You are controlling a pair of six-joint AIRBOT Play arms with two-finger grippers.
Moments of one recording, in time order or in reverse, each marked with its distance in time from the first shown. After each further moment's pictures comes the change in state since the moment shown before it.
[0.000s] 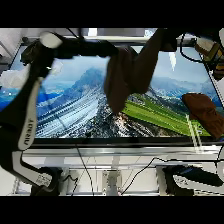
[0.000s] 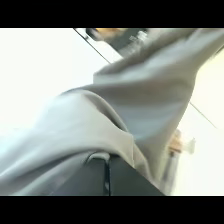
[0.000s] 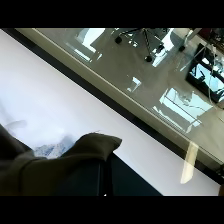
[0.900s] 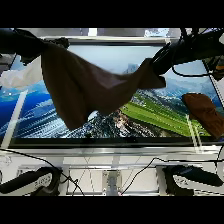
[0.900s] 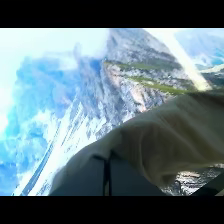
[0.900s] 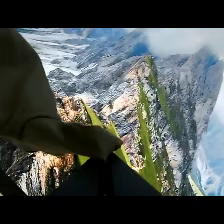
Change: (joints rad) left arm 0.205 0.418 0.047 0.633 -0.472 -0.267; right arm 0.002 -0.002 0.000 0.344 0.530 -0.005
